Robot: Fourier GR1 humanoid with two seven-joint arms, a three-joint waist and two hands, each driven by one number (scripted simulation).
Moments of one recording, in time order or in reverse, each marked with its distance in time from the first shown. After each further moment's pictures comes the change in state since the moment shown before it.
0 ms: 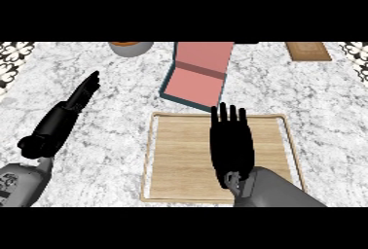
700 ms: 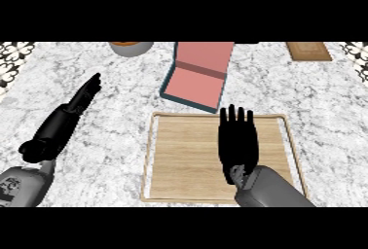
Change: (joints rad) left arm 0.026 -0.049 0.041 -0.023 -0.054 -0.035 0.004; right arm 0.104 0.062 -0.114 0.077 0.166 0.039 -0.108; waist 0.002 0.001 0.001
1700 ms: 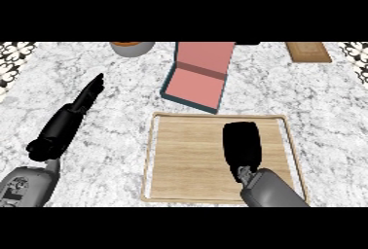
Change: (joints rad) left arm 0.005 -0.093 0.077 0.007 -0.099 -0.073 0.012; right arm 0.076 0.012 -0.049 0.079 0.242 -0.085 -0.218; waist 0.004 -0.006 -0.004
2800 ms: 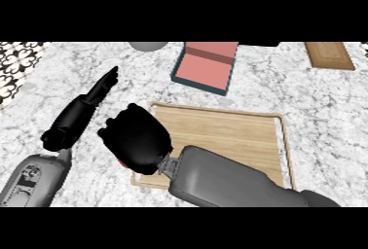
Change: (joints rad) left arm -0.085 -0.043 -0.013 0.031 -0.020 -0.051 0.013; right arm -0.567 0.182 0.228 0.155 -0.436 -0.355 -0.465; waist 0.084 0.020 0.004
